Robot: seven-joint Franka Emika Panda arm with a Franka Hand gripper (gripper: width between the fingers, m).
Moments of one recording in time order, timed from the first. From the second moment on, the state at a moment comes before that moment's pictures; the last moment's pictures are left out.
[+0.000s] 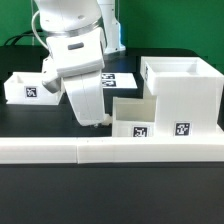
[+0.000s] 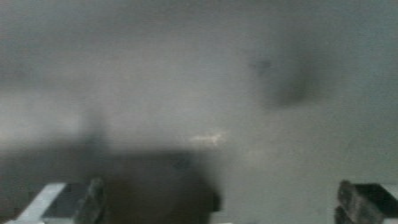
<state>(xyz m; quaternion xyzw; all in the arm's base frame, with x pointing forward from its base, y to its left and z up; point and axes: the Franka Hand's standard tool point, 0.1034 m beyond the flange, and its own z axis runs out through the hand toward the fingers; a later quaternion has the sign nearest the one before) 0.552 -0.026 0.018 -0.70 -0.70 0.00 0.13</state>
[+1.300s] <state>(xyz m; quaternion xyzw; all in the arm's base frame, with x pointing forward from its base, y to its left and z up) 0.561 -0.025 0.017 -0.72 -0.68 0.04 0.13</state>
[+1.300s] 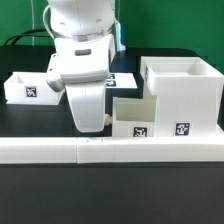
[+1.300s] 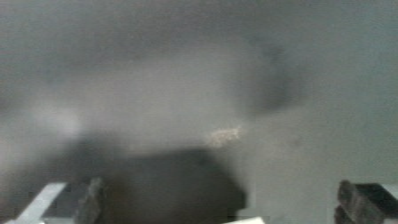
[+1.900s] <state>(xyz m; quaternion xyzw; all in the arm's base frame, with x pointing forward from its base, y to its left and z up) 0.567 -0.024 0.013 -0.73 -0.67 0.04 0.11</state>
